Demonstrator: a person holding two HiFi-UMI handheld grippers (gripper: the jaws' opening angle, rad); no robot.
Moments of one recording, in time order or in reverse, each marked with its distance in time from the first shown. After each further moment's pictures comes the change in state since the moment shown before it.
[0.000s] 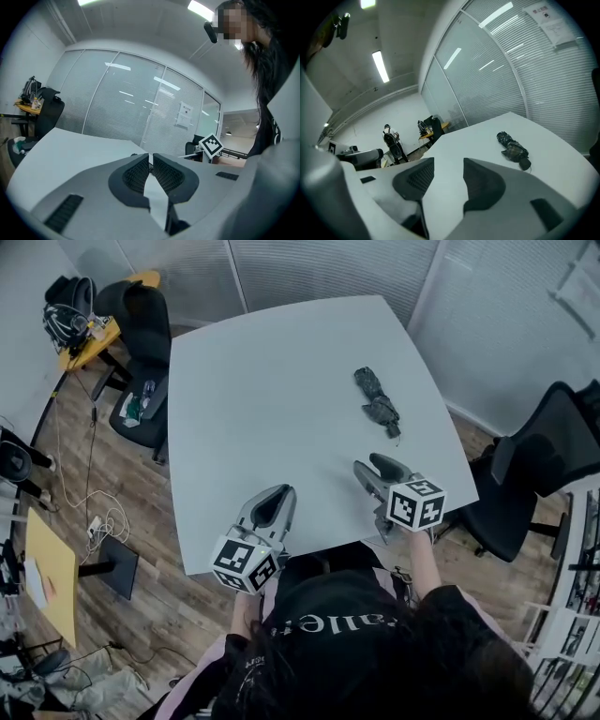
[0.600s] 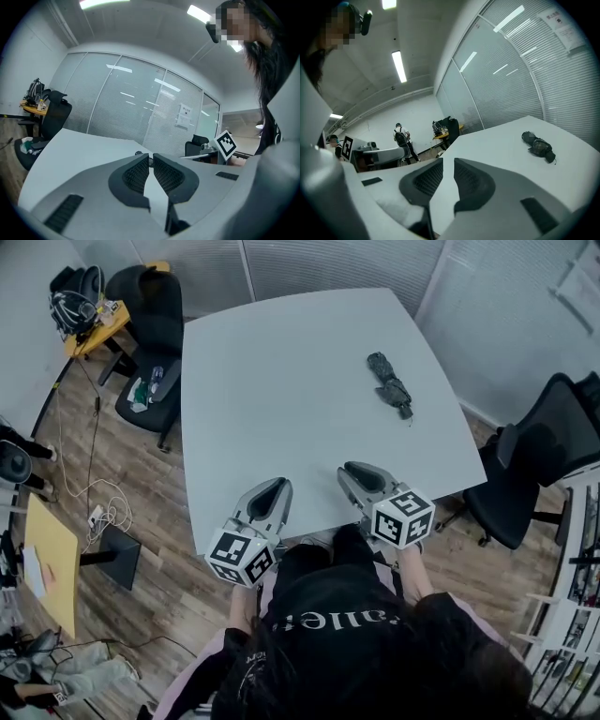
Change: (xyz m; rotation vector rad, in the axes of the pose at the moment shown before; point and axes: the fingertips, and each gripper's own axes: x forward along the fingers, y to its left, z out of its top) left arm -0.072 0.017 -0.015 0.003 -0.008 0.010; right arm -0.005 0.127 -0.042 -0.106 -0.050 0.125
